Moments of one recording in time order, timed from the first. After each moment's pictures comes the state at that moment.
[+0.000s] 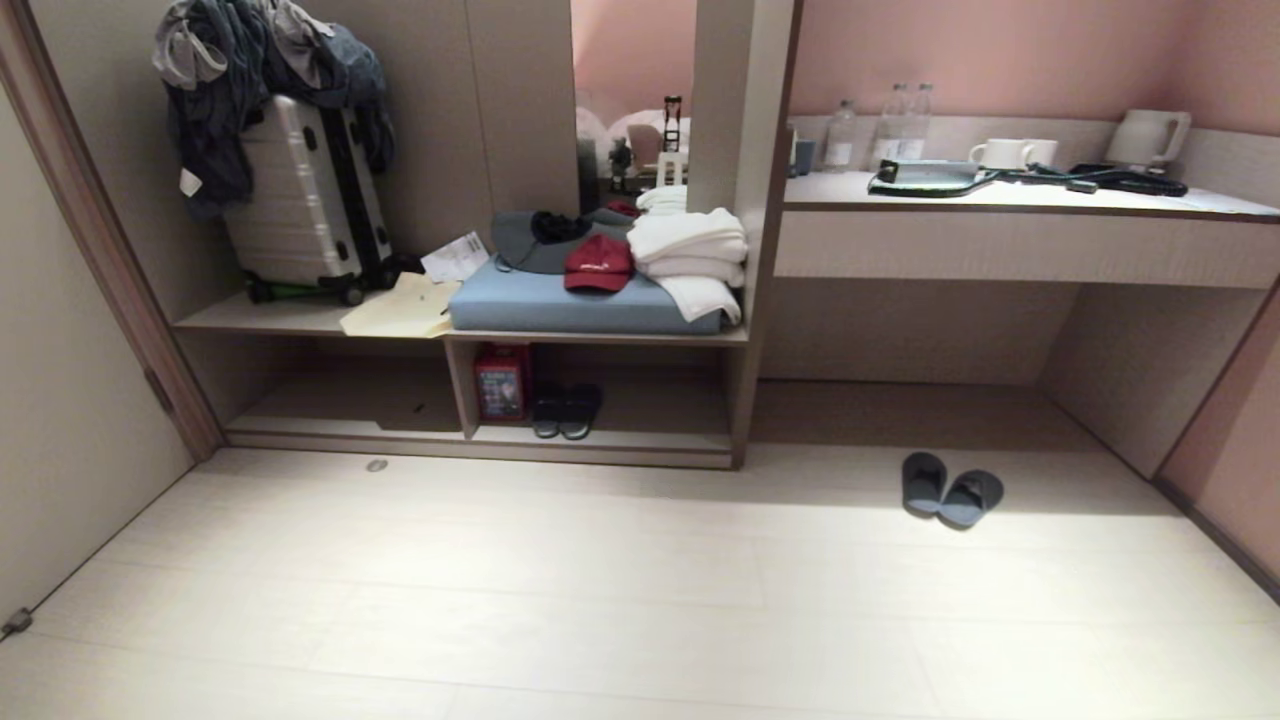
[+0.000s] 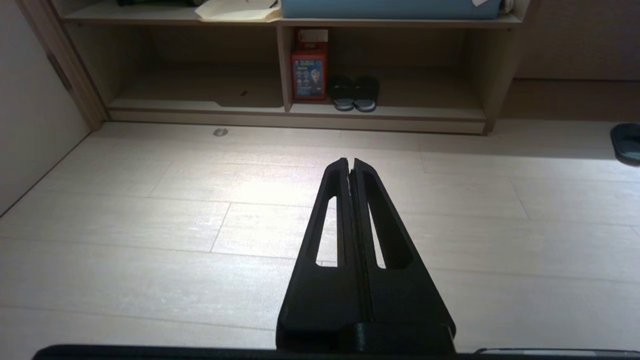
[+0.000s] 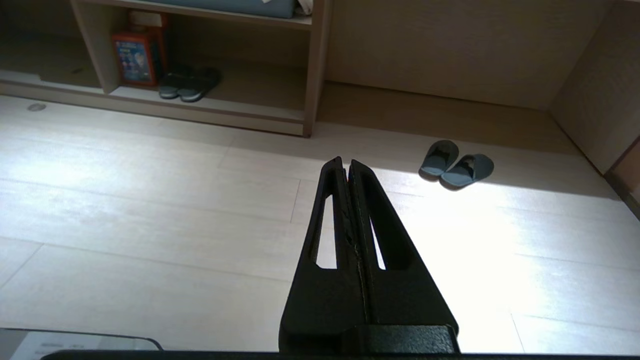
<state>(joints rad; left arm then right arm) 0.00 0.00 0.00 0.00 0.00 -0.01 -0.01 0.00 0.00 0.00 0.02 -0.06</state>
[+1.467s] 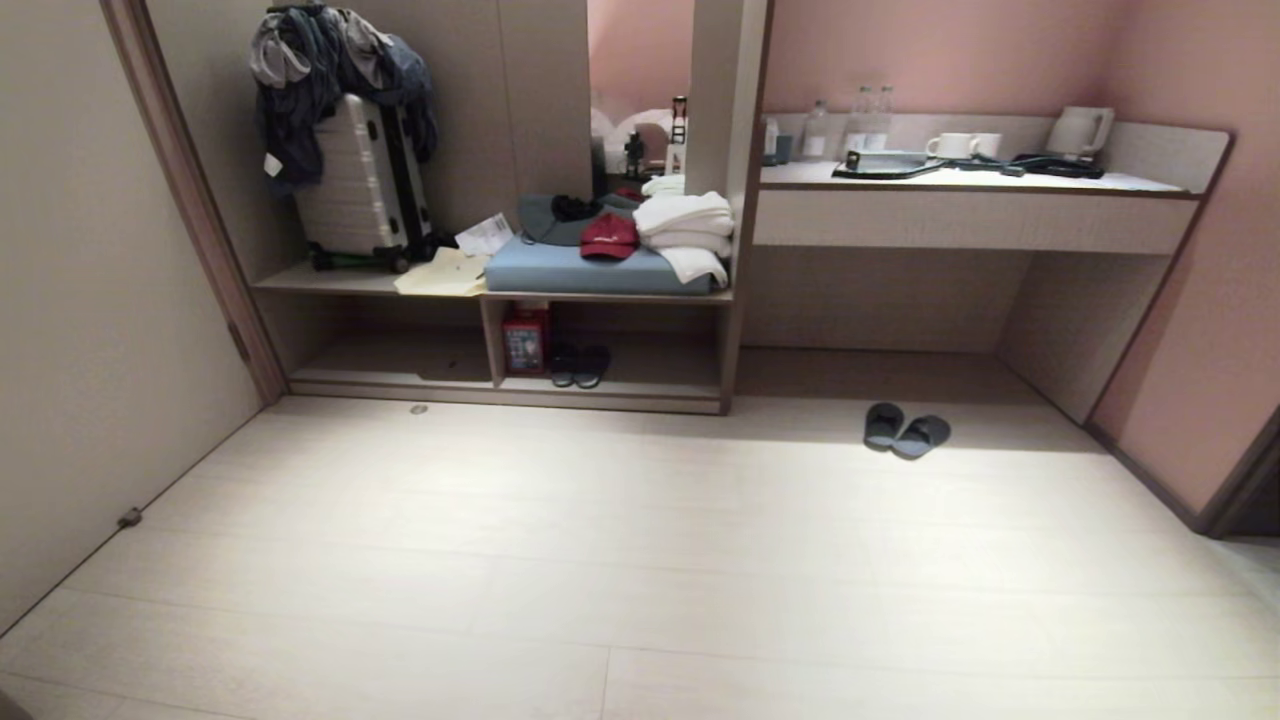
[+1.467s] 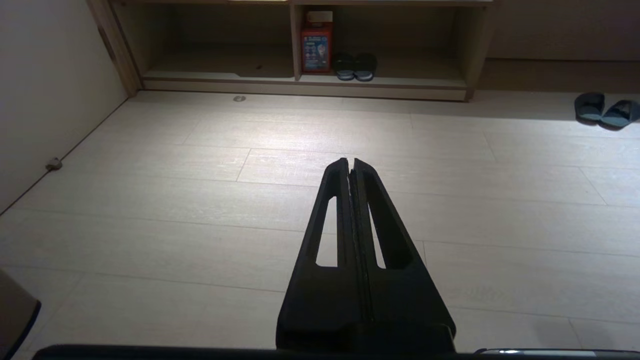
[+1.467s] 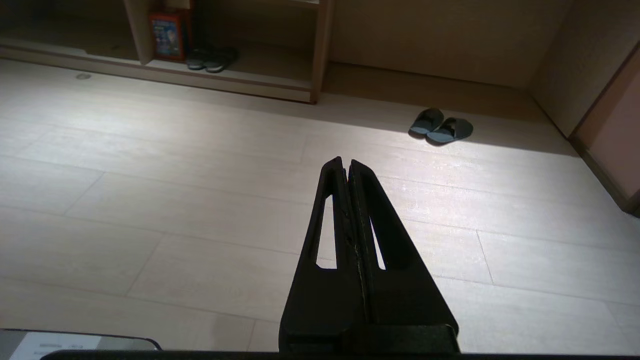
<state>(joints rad) 0.00 0.00 0.00 0.00 0.00 -0.01 -0.01 0.00 0.00 0.00 0.02 -0.06</state>
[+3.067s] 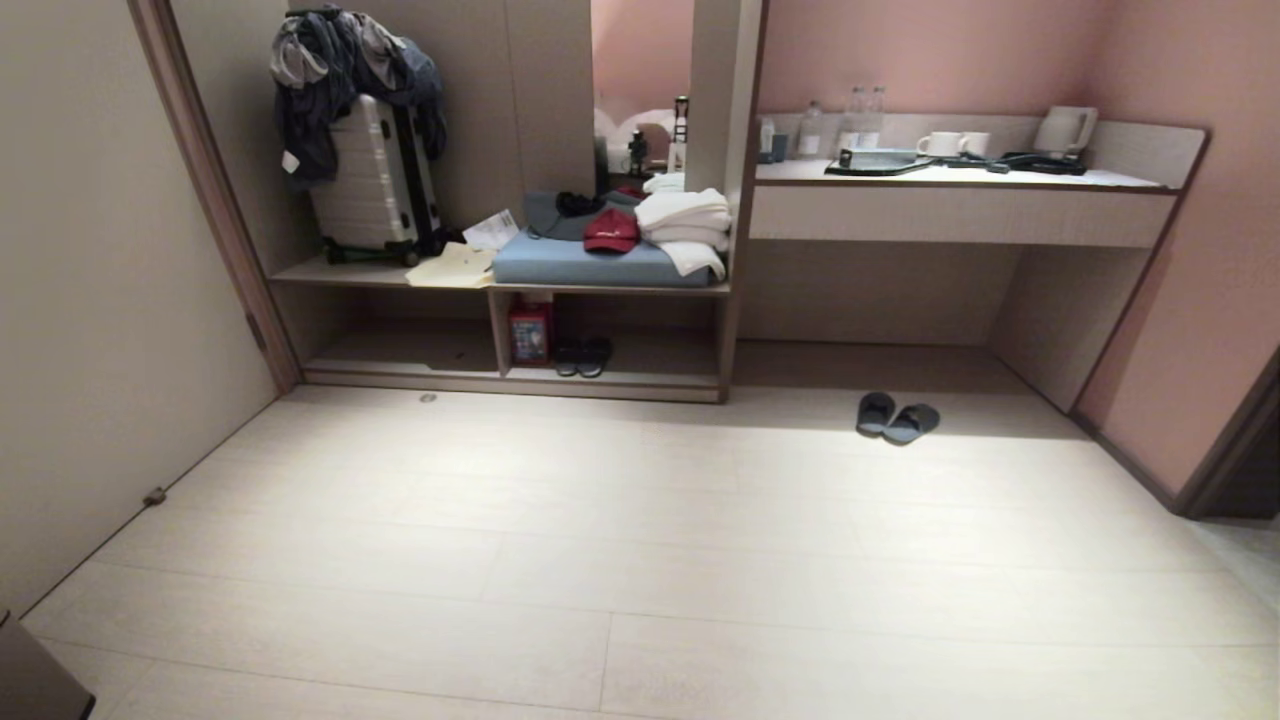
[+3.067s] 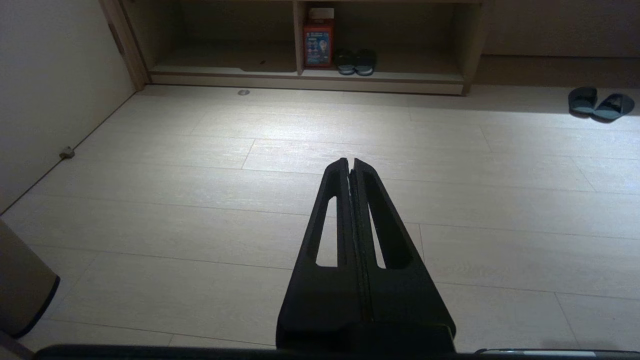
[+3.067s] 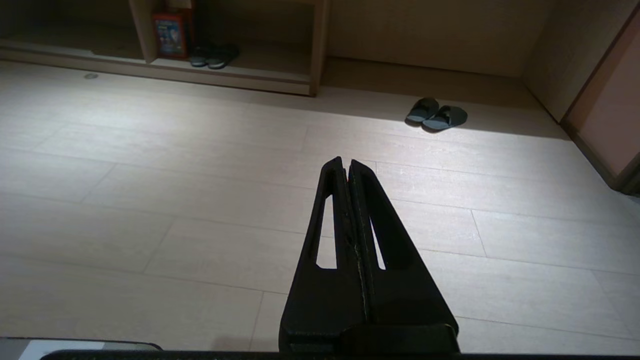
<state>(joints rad) 0.00 0.00 0.00 0.00 0.00 -0.01 -0.01 0.00 0.00 0.00 0.00 -0.04</state>
